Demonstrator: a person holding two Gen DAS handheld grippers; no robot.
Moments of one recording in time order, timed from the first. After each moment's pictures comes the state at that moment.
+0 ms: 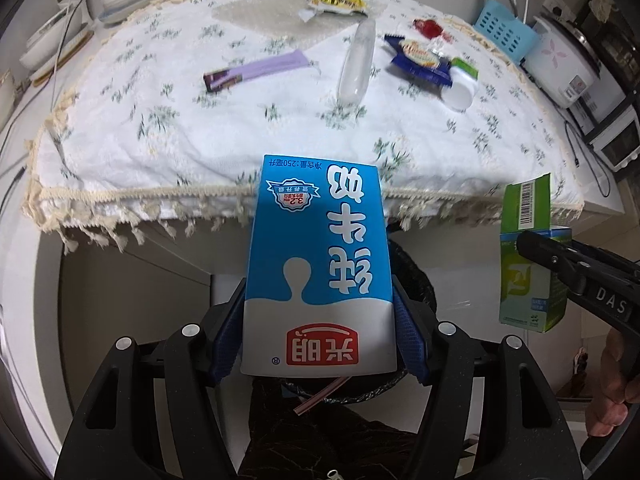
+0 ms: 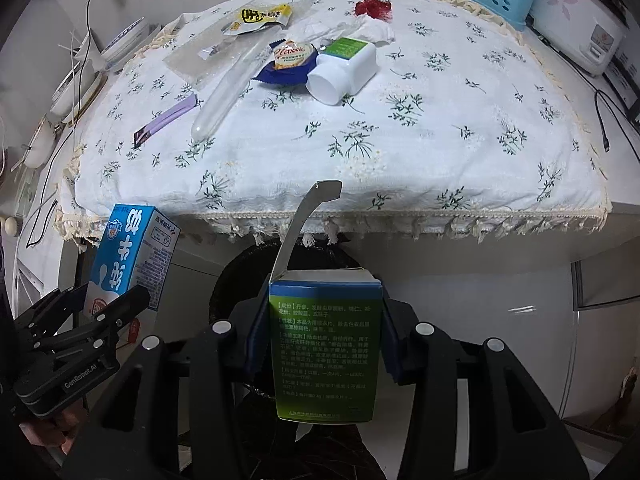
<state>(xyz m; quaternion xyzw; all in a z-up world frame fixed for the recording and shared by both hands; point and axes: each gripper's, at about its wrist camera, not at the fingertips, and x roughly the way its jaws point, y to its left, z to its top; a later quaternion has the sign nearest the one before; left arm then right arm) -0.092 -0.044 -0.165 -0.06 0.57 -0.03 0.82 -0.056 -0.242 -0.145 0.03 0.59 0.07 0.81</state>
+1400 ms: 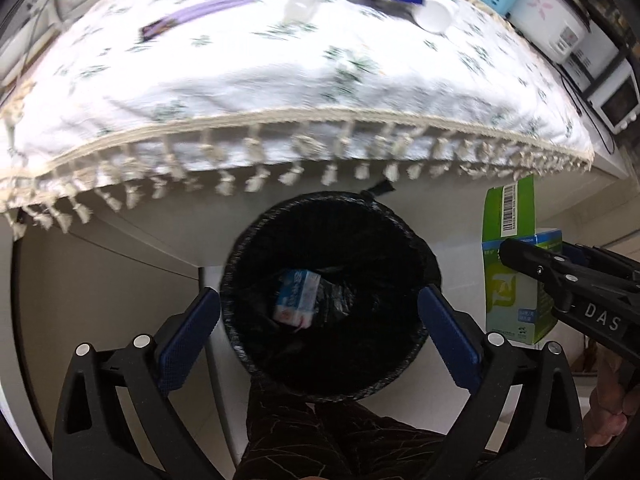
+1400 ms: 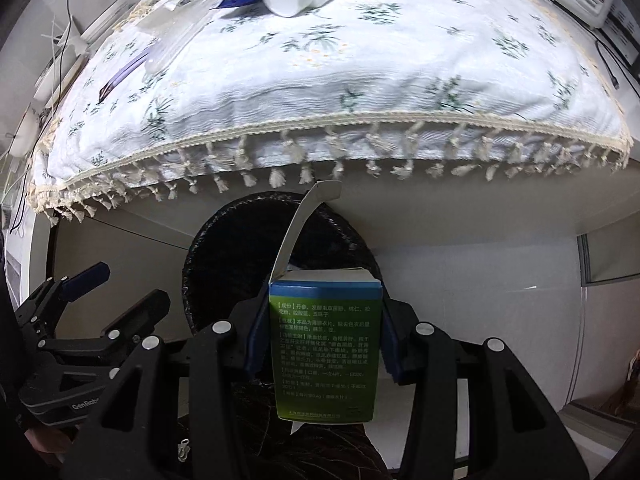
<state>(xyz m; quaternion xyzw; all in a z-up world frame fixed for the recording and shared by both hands) -0.102 -0.081 -0.220 -0.03 0.58 -0.06 0.81 -0.080 -0.258 -0.208 0.04 0.62 0.07 0.78</state>
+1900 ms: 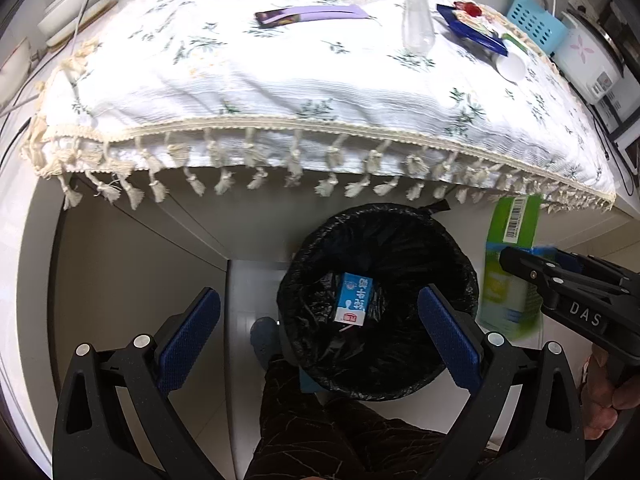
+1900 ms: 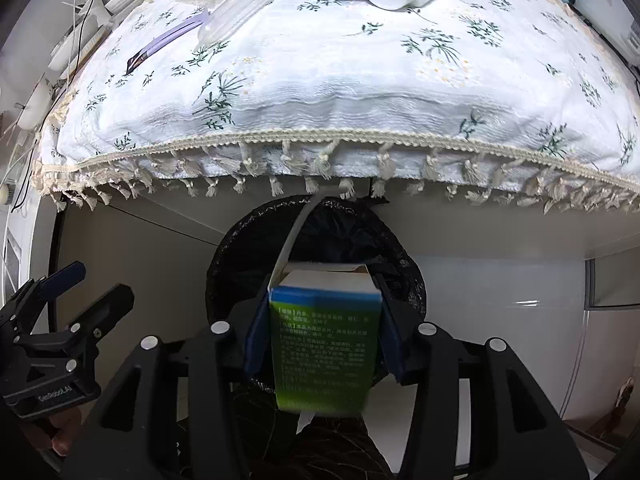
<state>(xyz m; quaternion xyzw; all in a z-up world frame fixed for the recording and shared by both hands) -0.108 -0.008 -0.207 -0.06 0.58 0.00 0.81 -0.063 -0.197 -0.217 0.01 0.62 0.10 0.78</state>
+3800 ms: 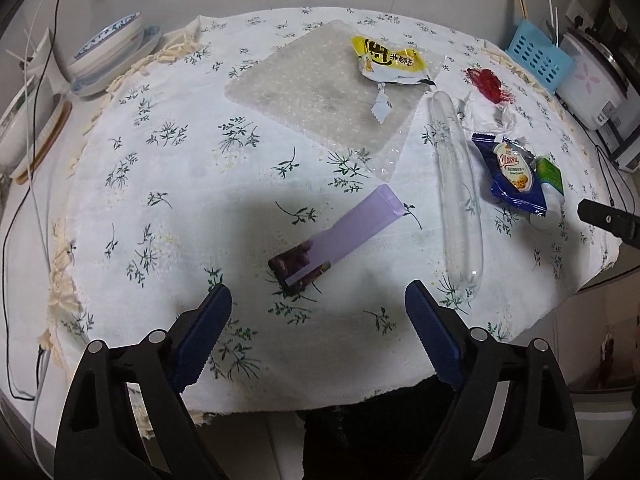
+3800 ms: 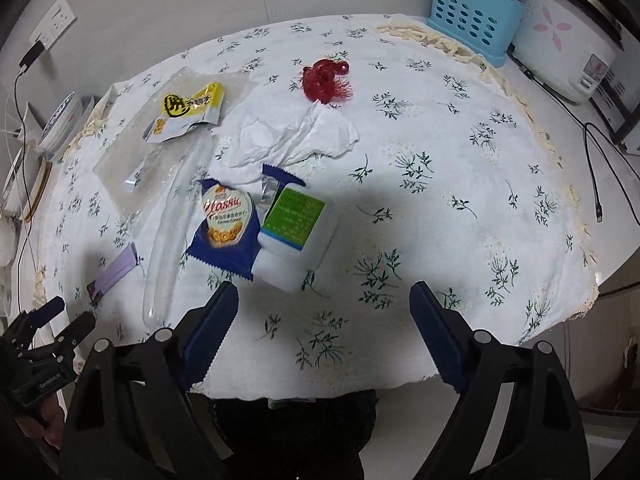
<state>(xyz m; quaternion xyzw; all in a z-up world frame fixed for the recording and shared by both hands) 0.067 0.024 -0.146 0.01 0.56 -0.05 0.83 0.094 -0.254 -0.123 0.06 0.57 -0.02 0.82</state>
